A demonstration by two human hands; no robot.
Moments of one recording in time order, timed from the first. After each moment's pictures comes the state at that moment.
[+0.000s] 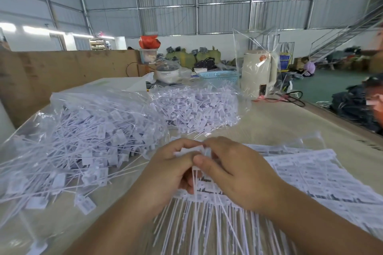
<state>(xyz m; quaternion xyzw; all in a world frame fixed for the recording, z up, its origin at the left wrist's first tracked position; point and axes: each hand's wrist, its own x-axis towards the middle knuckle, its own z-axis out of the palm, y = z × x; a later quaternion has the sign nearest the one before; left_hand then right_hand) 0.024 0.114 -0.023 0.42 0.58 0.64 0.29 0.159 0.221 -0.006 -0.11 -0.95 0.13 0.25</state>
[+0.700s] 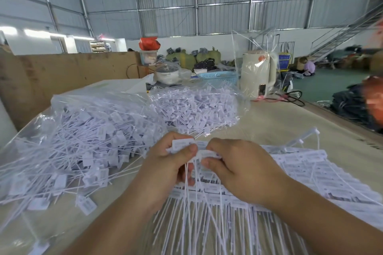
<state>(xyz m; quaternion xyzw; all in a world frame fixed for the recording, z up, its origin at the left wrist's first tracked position) 0.024 0.114 -0.018 0.39 0.55 0.69 0.26 0.163 0.227 0.002 -0.10 -0.96 0.04 0.24</state>
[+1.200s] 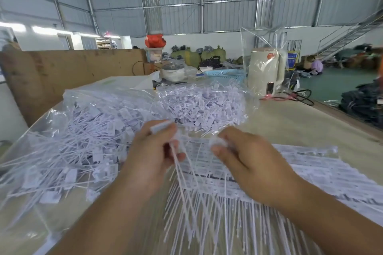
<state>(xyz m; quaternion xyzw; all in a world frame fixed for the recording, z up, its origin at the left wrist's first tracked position) 0.002 0.104 0.000 0.24 0.52 0.78 0.25 0.162 0.218 0.002 -0.10 -0.93 0.13 0.33</state>
